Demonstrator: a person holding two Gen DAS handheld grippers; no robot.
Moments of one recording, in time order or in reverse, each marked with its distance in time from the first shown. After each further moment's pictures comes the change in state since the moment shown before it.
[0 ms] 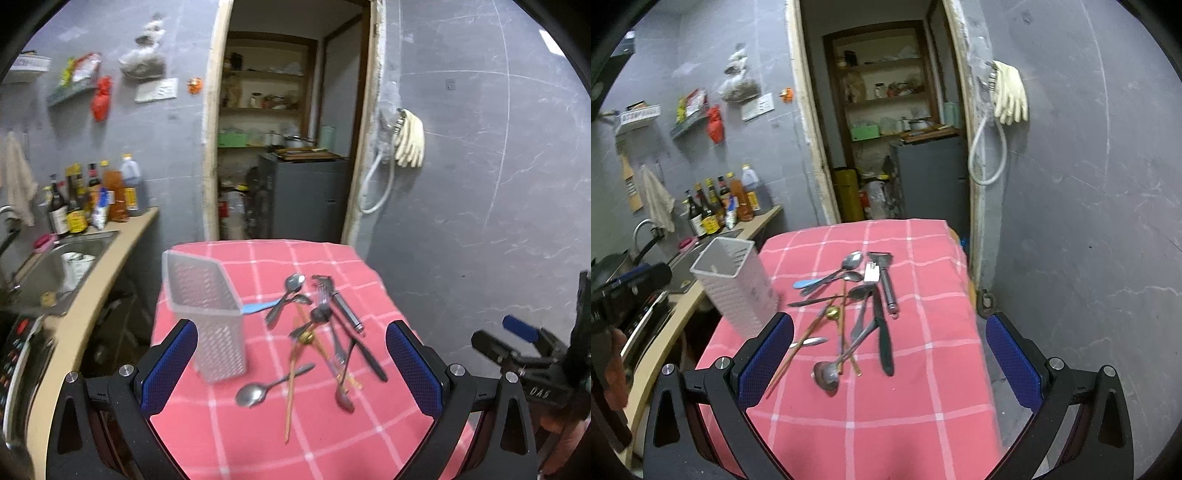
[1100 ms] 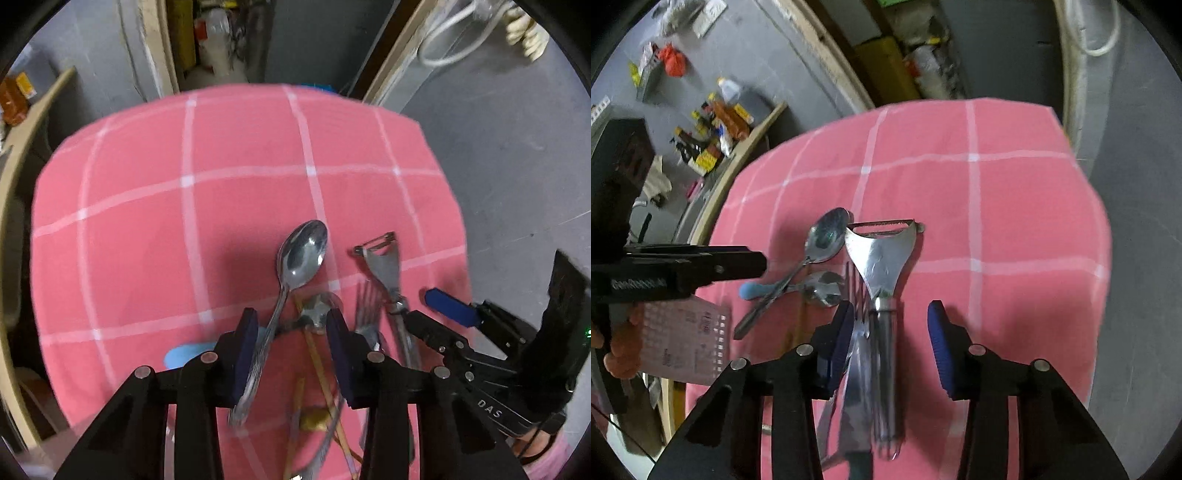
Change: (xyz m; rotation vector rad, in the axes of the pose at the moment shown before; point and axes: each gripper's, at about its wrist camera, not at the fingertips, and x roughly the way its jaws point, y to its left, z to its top) left arm 0.374 0.018 0.058 -0.093 0.828 -0.015; right arm 0.382 0.021 0.032 -0.006 0.607 0.340
